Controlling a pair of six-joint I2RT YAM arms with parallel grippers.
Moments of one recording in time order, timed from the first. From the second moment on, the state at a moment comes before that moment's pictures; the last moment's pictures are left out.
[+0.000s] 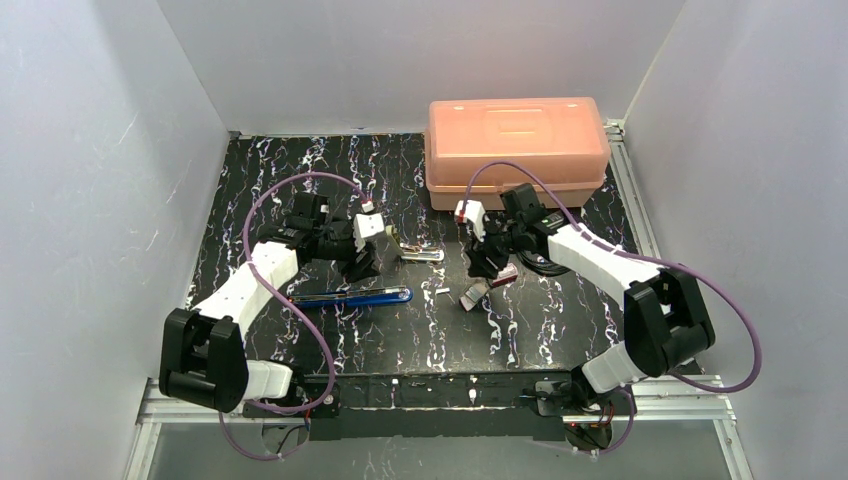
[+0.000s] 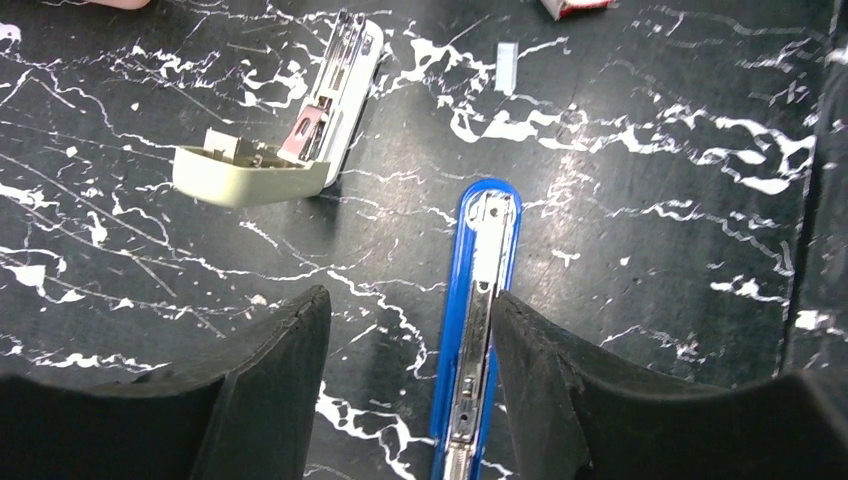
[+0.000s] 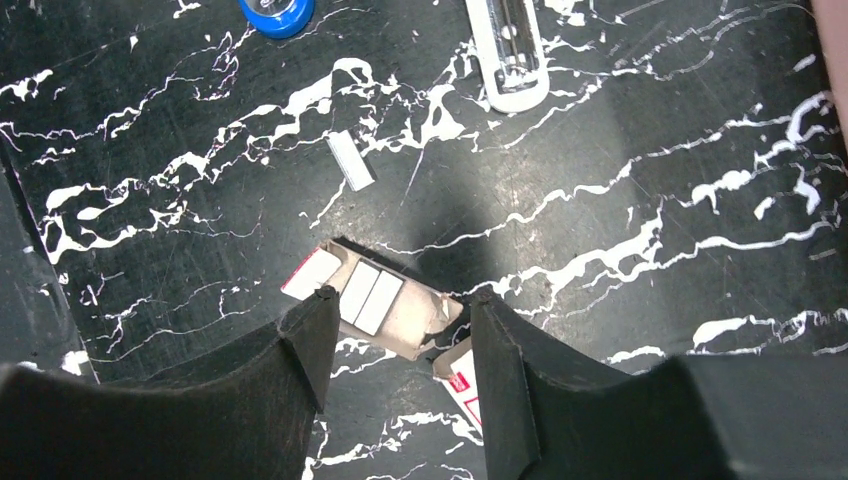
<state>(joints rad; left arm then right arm) -0.26 1.31 0.87 -0.53 0.78 0.85 0.50 1.47 0.97 -0.45 -0.61 -0.56</state>
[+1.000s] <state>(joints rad) -0.23 1.26 0.84 -0.35 0.94 0.61 0.74 1.80 1.09 -0.45 -0.49 -0.77</state>
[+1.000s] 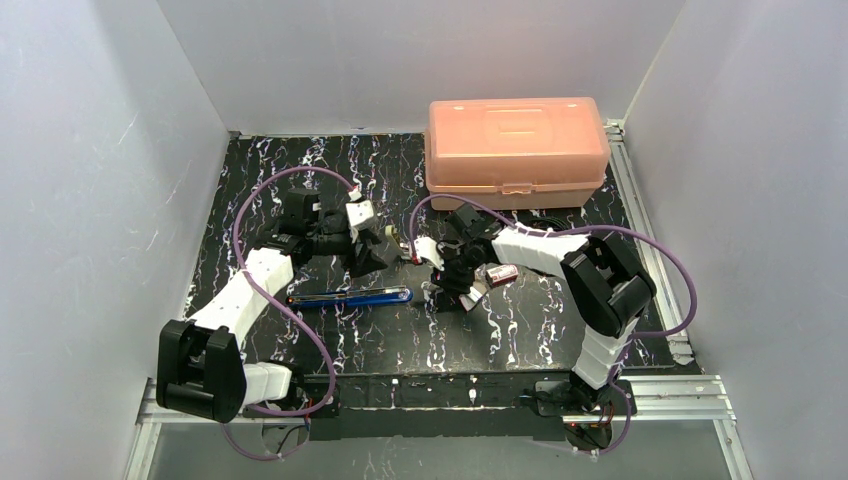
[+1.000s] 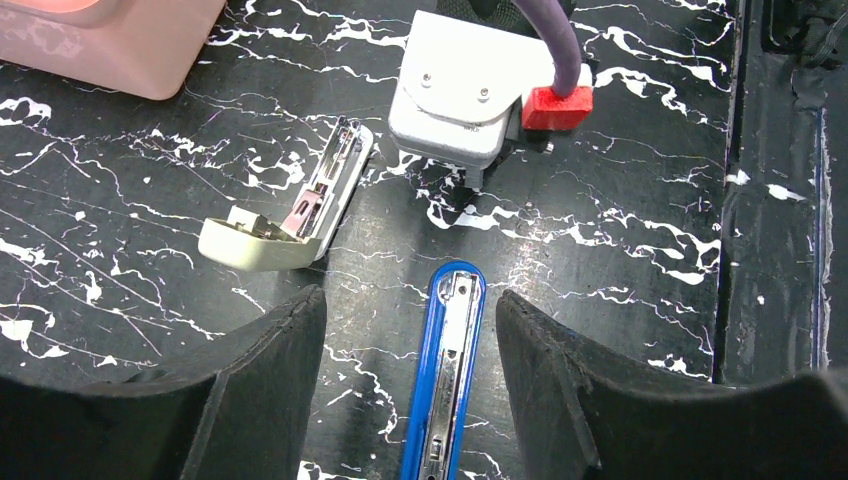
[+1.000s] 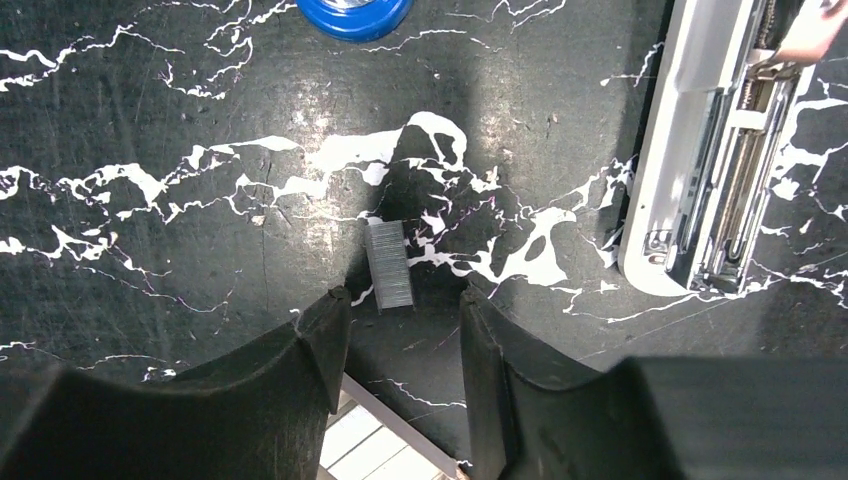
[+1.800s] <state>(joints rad) -0.22 1.26 0.84 -0.42 0.94 0.71 0.77 1.79 1.08 -0.43 -0.50 -0.75</state>
